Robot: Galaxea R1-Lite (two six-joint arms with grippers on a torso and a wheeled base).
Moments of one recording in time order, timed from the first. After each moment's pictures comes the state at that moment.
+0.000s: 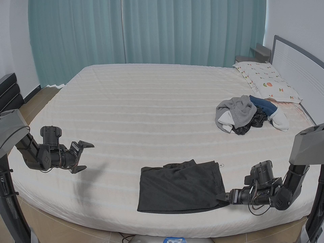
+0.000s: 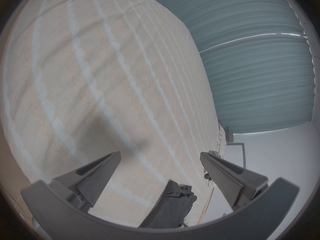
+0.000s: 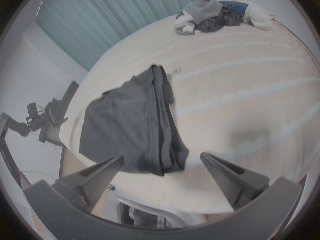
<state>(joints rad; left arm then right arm) 0.12 2.17 -0.84 -0.62 -0.46 -1.00 0.36 2.15 -0.32 -0.99 0.11 0.48</state>
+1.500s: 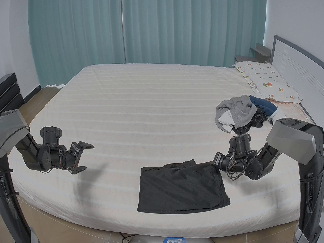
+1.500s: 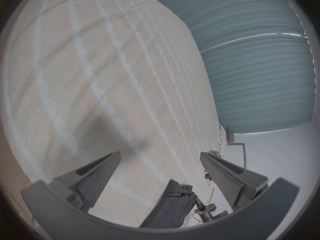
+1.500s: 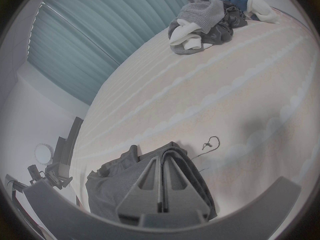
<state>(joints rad) 0.12 2.17 -0.83 -0.62 -0.46 -1.00 0.29 2.41 -1.00 -0.75 0.12 0.69</state>
